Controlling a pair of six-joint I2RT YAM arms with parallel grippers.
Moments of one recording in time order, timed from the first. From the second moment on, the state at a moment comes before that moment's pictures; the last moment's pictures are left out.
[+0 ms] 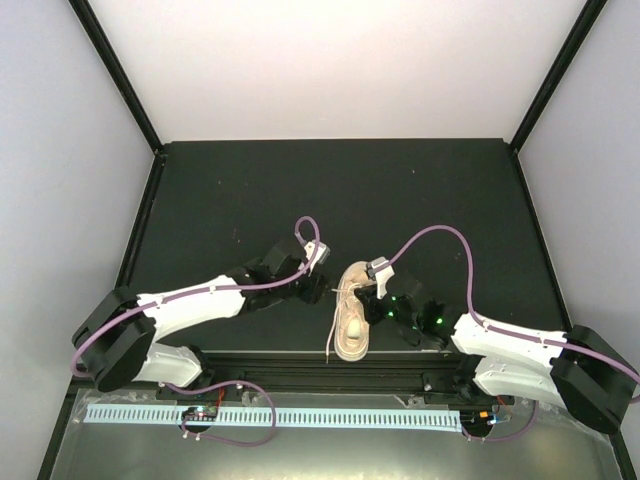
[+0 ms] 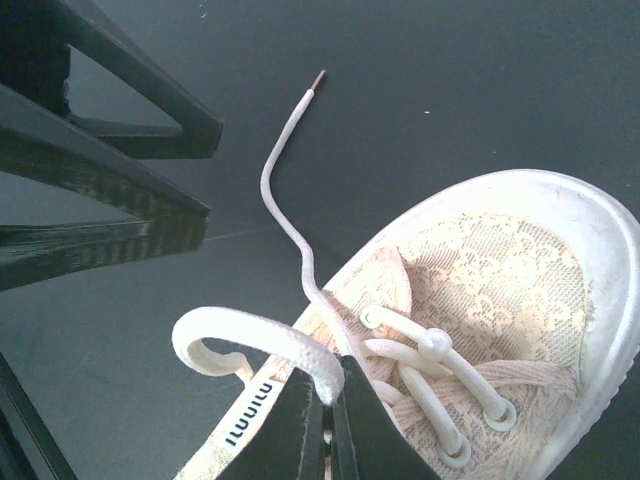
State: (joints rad) left arm -0.84 1.33 0.67 -0.04 0.13 -0.36; right arm 0.91 1.07 0.34 0.14 0.03 0.42
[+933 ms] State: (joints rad) left arm -0.82 1.68 0.84 -0.24 0.04 0.01; right arm 0.91 1.05 0.34 0.14 0.03 0.44
